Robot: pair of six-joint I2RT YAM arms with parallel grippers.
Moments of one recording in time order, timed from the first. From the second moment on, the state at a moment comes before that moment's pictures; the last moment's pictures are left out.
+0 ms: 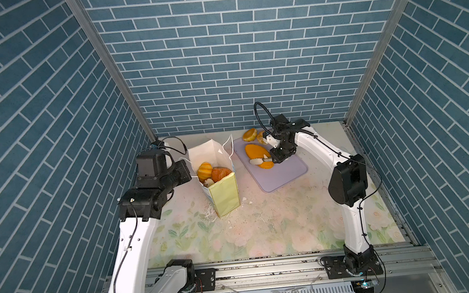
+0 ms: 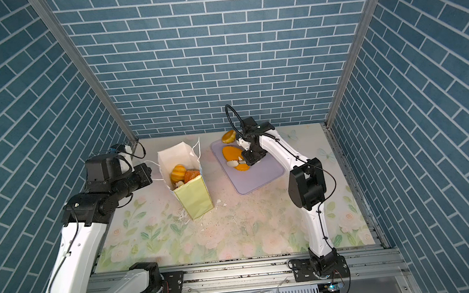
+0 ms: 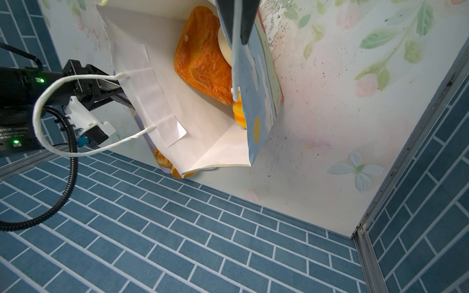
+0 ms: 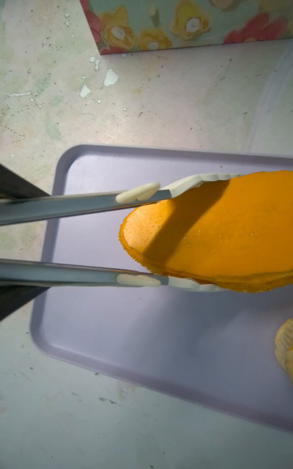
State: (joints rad) left arm -0.10 0.99 1.28 -0.89 0.08 -0.39; right arm 0.53 2.09 2.01 -1.18 -0.05 -0.18
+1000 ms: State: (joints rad) left arm -0.10 0.99 1.28 -0.87 0.12 -0.39; right arm 0.91 1.85 2.56 -1.29 -0.02 -0.10
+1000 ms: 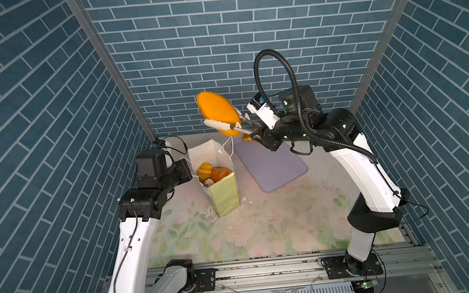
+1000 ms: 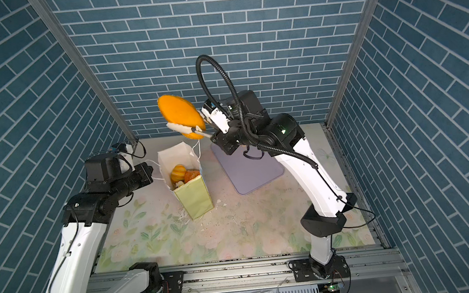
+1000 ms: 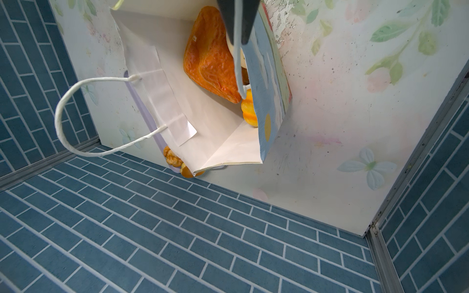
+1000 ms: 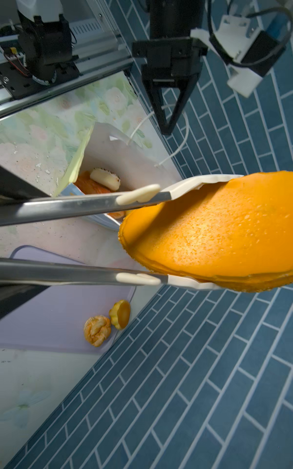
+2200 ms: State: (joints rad) left arm -0.10 0.98 1.27 -0.87 0.12 -0.39; right arm 1.00 1.94 2.51 -1.33 -0.02 -0.05
